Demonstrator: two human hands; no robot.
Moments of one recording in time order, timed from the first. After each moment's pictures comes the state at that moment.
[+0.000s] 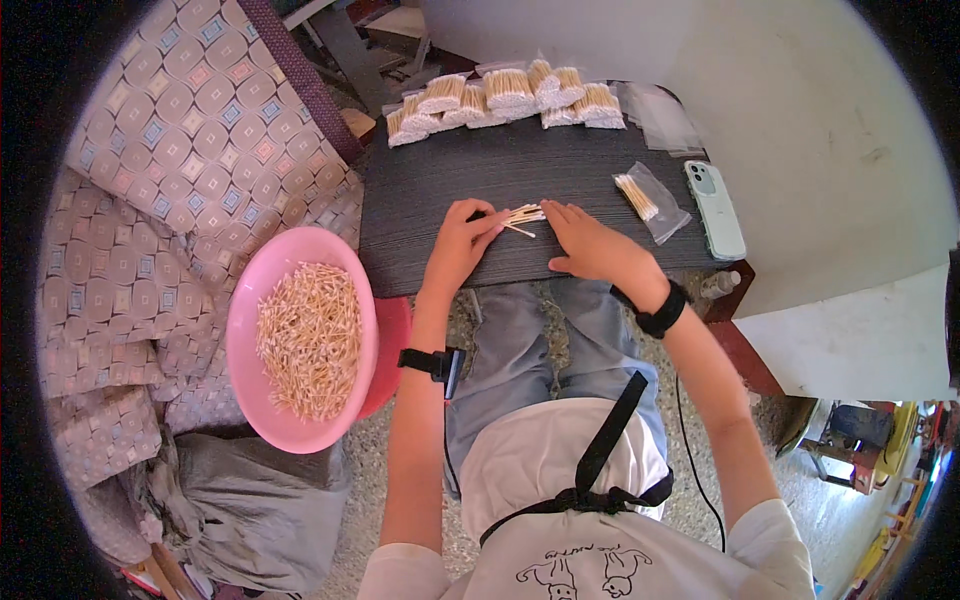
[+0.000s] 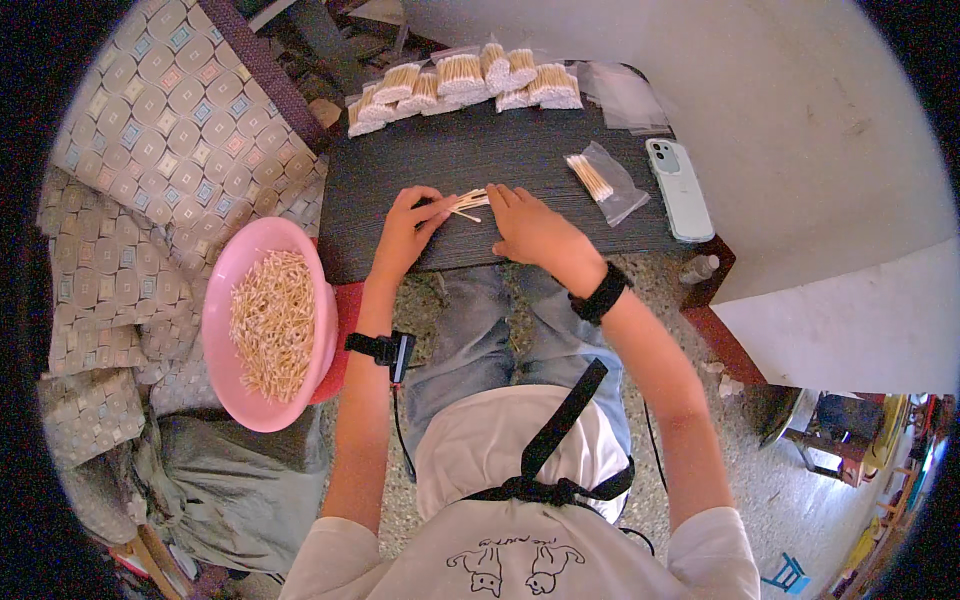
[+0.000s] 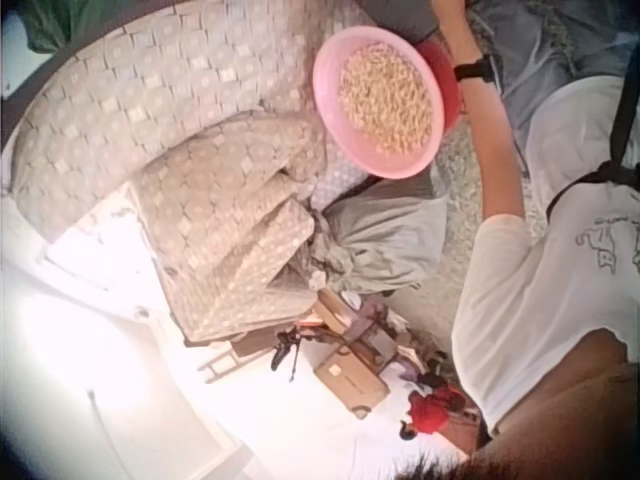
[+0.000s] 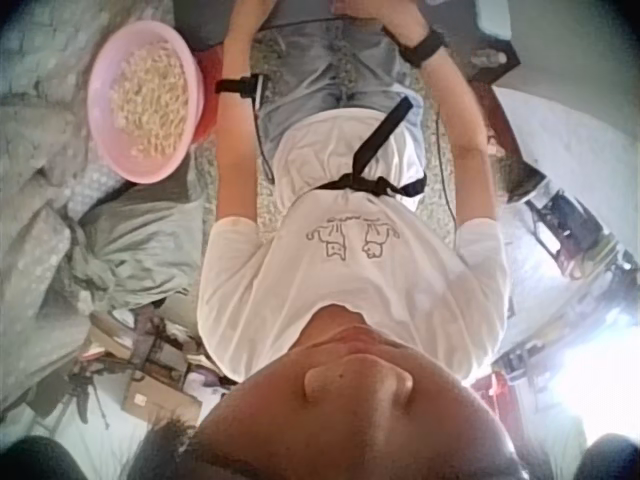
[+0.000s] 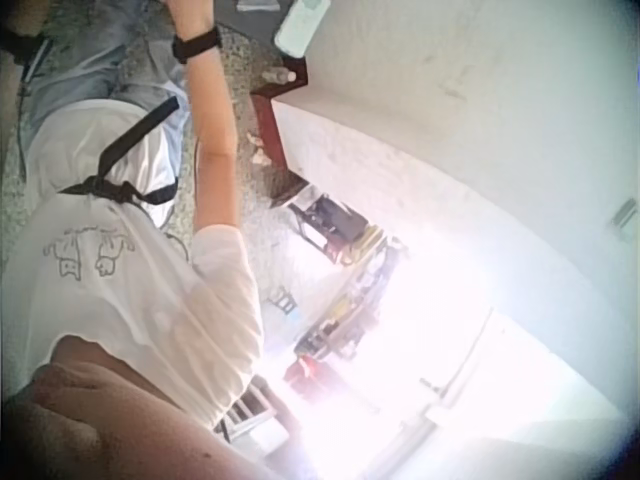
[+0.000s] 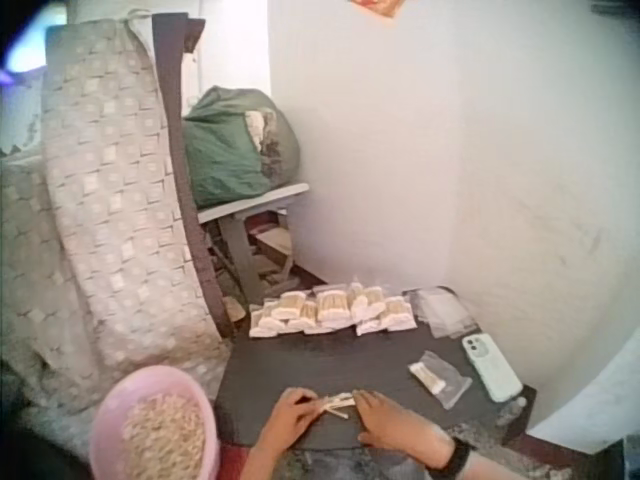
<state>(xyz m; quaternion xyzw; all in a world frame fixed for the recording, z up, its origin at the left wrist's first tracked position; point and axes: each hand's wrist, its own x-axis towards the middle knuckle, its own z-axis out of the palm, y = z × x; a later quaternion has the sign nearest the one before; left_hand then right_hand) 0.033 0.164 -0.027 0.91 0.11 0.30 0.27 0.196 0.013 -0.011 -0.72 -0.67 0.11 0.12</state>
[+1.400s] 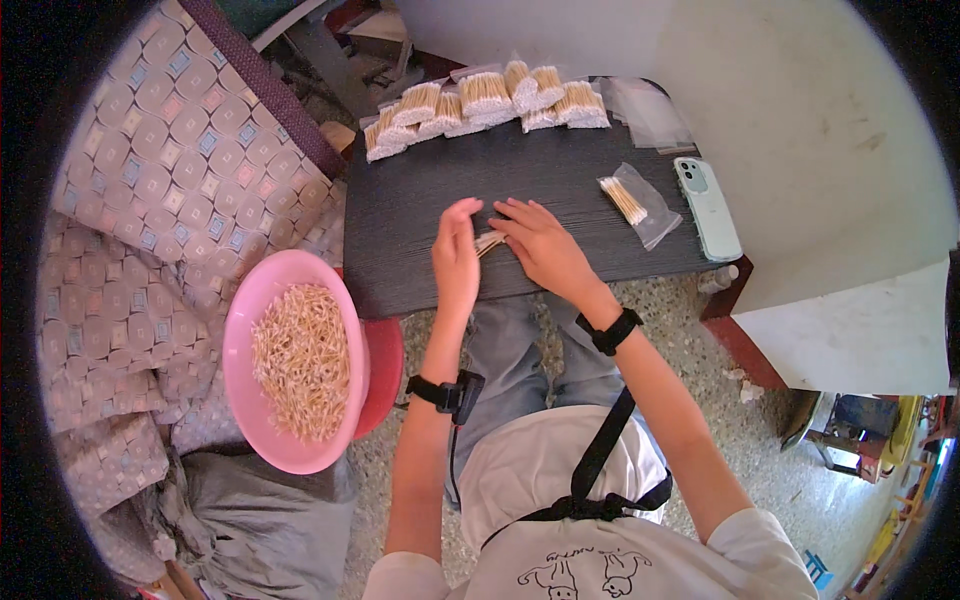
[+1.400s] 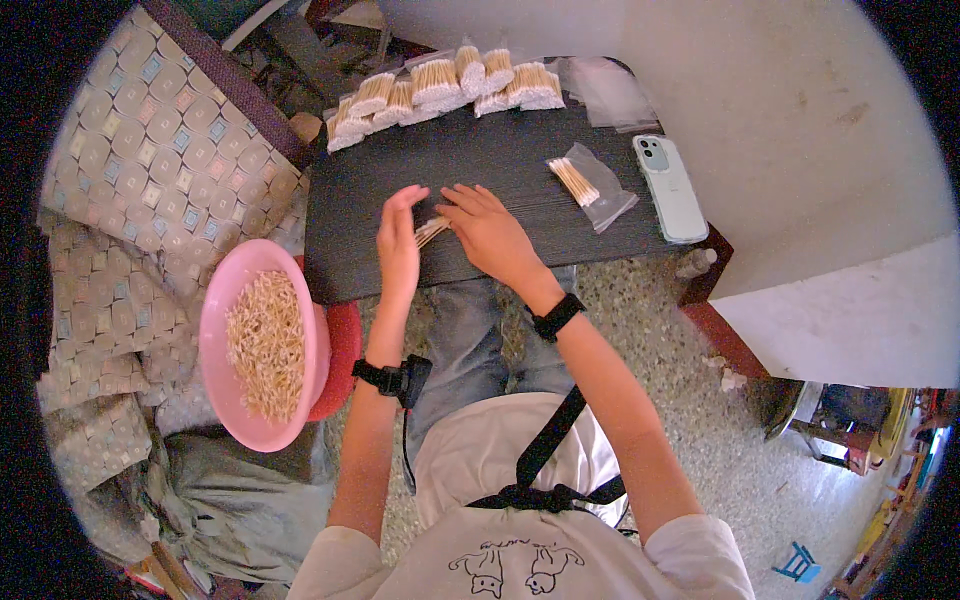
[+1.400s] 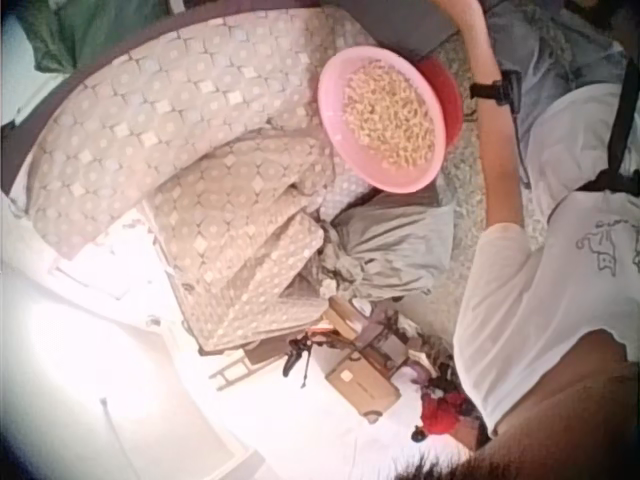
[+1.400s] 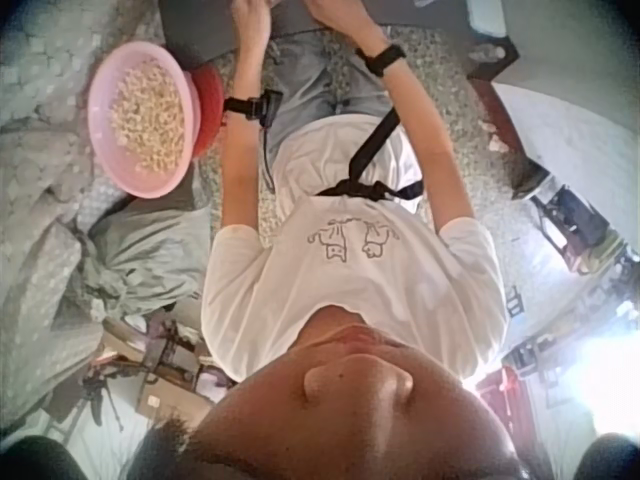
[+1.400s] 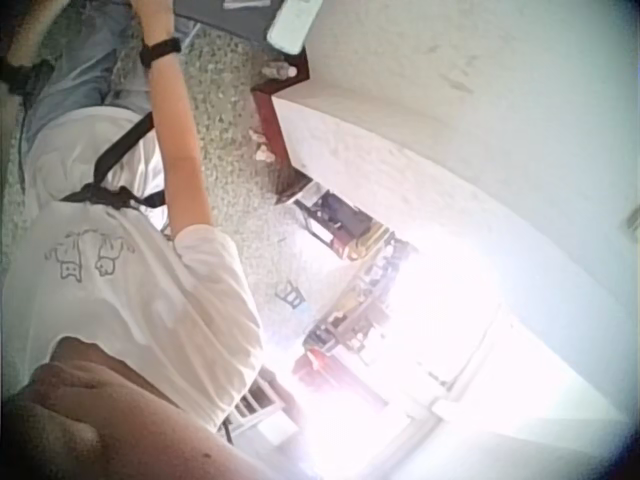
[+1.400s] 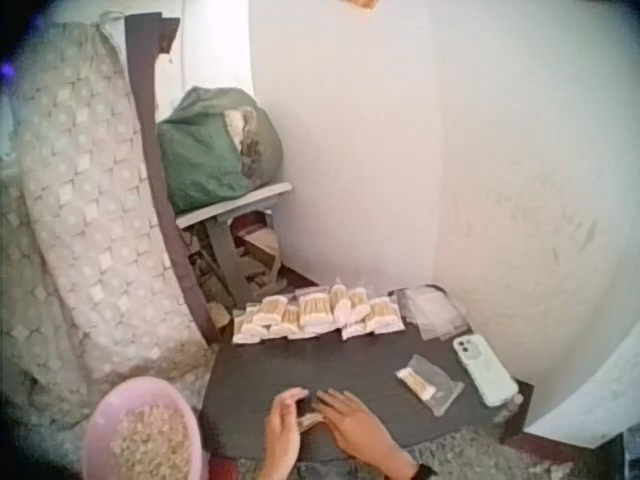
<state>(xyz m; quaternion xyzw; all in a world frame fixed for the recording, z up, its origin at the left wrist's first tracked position) 0.058 0.136 -0.034 0.71 0.25 0.45 0.48 0.172 0.040 -0.040 -0.67 -0.64 -0.04 0.38</state>
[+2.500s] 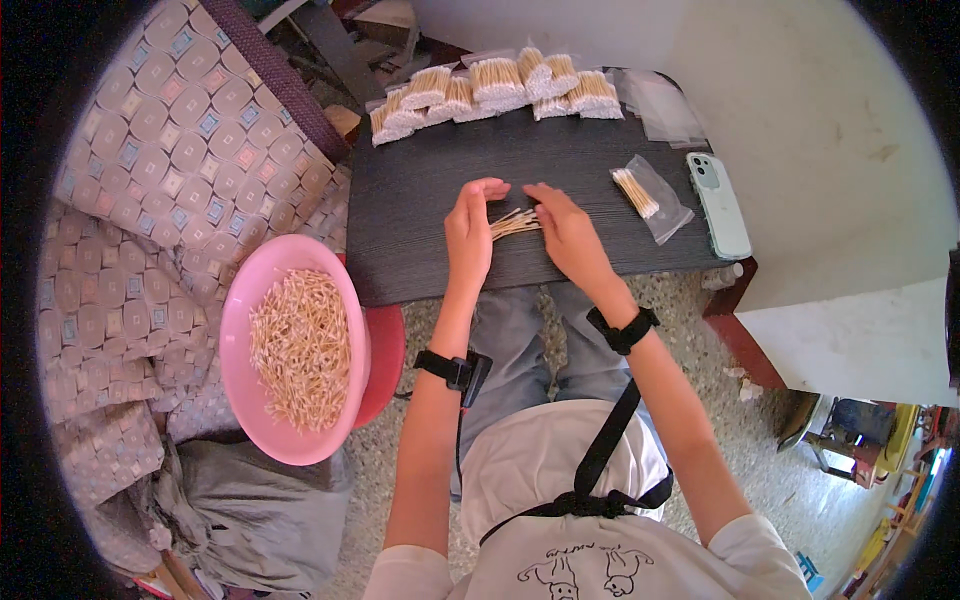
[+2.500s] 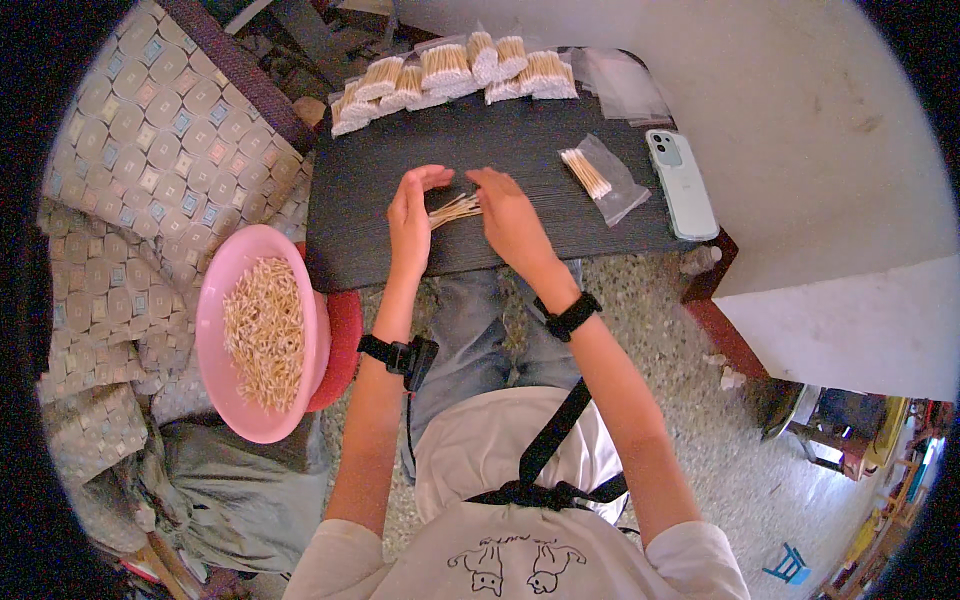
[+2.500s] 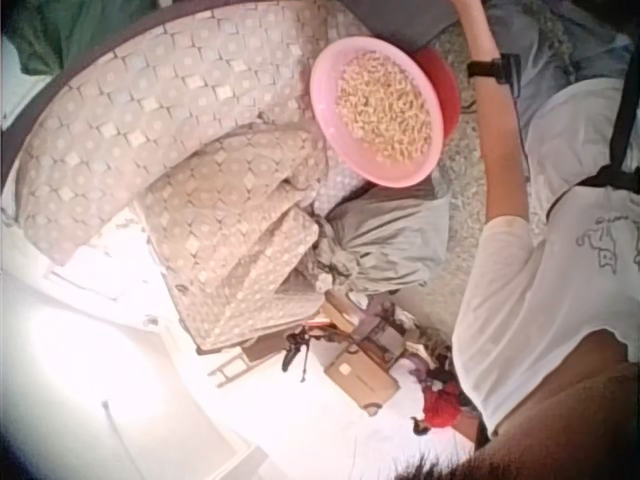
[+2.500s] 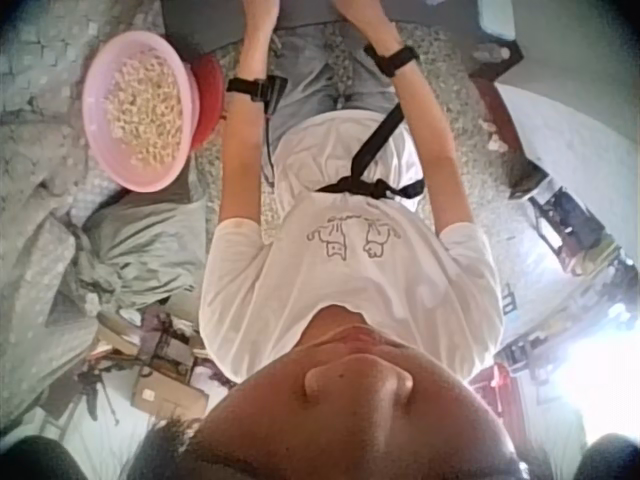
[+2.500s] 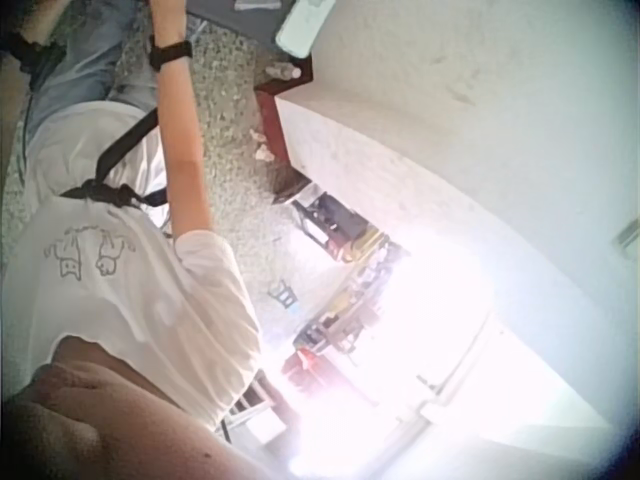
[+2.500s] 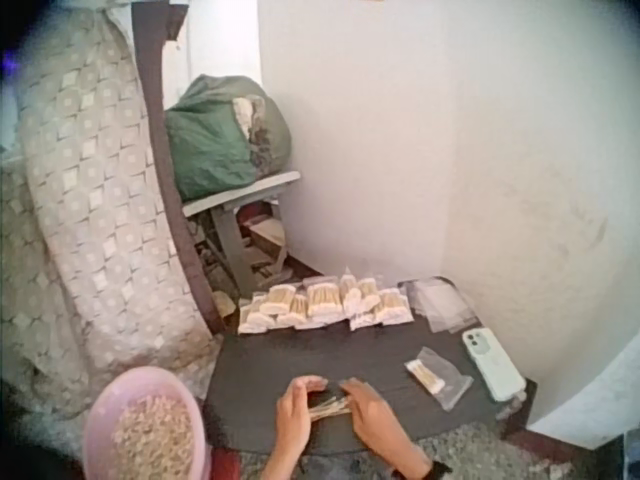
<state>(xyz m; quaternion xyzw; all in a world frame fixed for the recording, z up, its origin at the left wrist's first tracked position) 0.074 0.144 -0.033 0.71 0.21 0.41 0.54 0.175 0.037 -0.037 -0.67 -0.52 0.00 0.53</state>
